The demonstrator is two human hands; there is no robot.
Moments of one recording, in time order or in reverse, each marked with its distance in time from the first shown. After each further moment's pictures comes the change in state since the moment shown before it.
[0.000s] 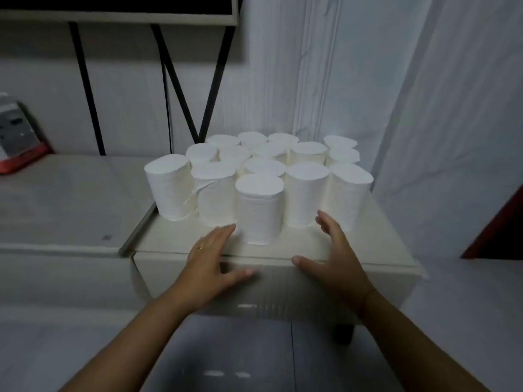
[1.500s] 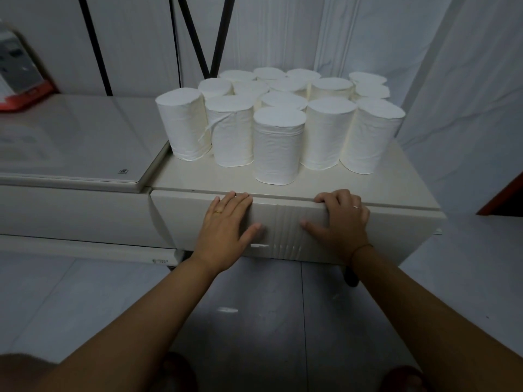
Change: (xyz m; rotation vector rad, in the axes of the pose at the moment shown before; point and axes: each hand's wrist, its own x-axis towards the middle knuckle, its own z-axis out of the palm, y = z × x) left_hand -0.033 -0.032 0.045 0.359 0.132 0.132; right_hand -0.012 0.047 0.039 -0.659 0.074 -0.105
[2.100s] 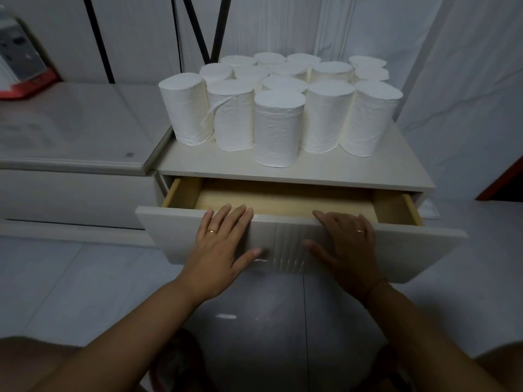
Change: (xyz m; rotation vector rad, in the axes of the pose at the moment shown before) left_hand -0.076 0.020 -0.024 0.109 -0.164 0.056; right_hand -0.091 -0.006 -0.017 0.009 -0.076 -0.135
